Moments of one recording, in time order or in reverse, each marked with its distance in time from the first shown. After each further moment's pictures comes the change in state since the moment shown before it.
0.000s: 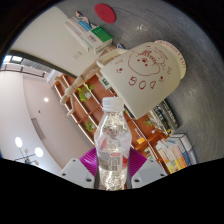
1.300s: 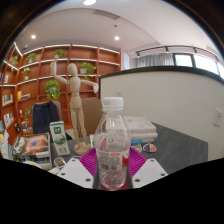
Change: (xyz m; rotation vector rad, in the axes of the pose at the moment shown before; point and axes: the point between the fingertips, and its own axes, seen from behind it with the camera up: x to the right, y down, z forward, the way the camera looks) arm -0.105 -0.303 -0.048 0.439 0.783 -2.084
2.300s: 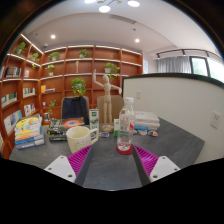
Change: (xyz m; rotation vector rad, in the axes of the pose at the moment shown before) arm -0.019 0.035 -0.204 -0.023 -0.246 -0.075
